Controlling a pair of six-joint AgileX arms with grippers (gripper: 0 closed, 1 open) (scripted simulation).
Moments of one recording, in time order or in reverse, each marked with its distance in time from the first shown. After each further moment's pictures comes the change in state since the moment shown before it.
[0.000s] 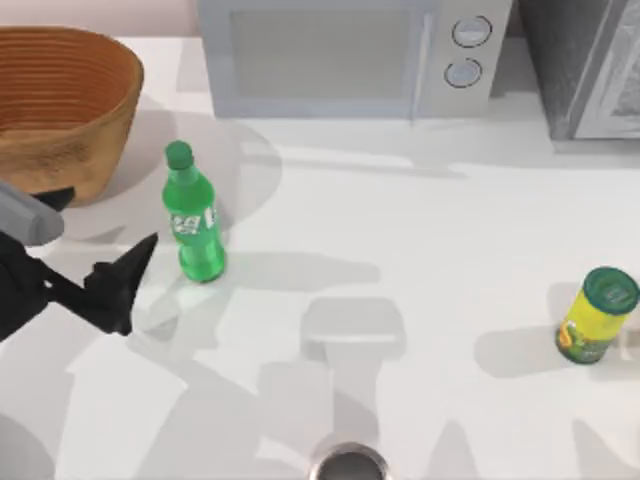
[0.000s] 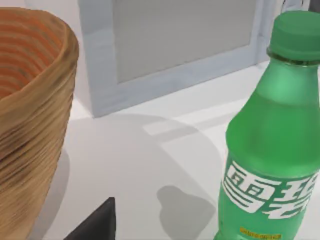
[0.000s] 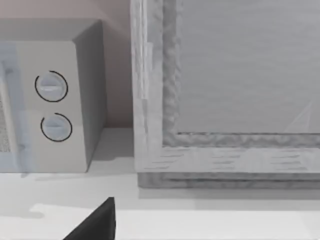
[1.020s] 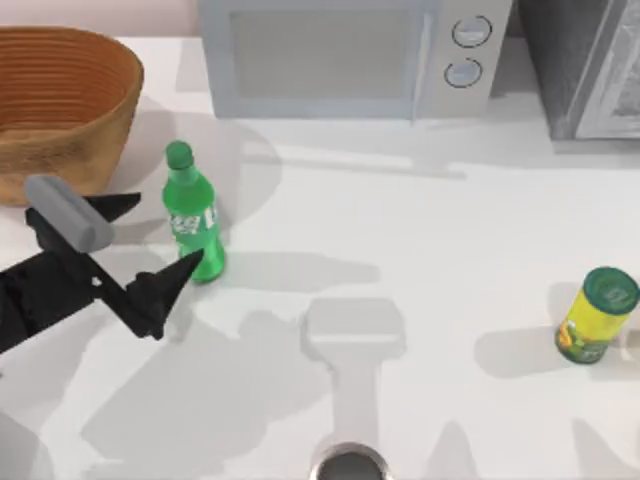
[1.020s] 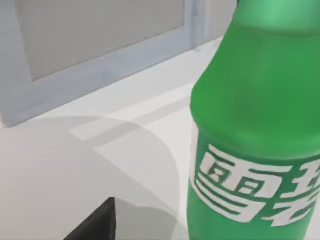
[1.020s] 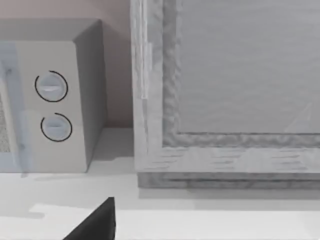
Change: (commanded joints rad) left arm -0.030 0.504 0.135 0.345 0.192 0.051; right arm 0.000 0.000 0.000 0.000 0.000 0.000
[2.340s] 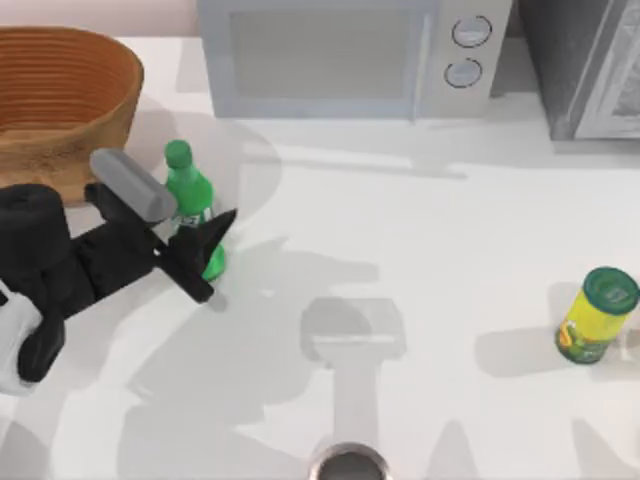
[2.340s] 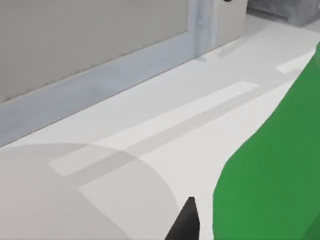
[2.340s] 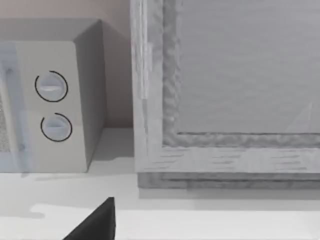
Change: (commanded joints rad) left arm -0.143 0.165 0.175 0.025 -0.136 -0.051; right arm 0.000 0.000 0.000 0.000 0.000 0.000
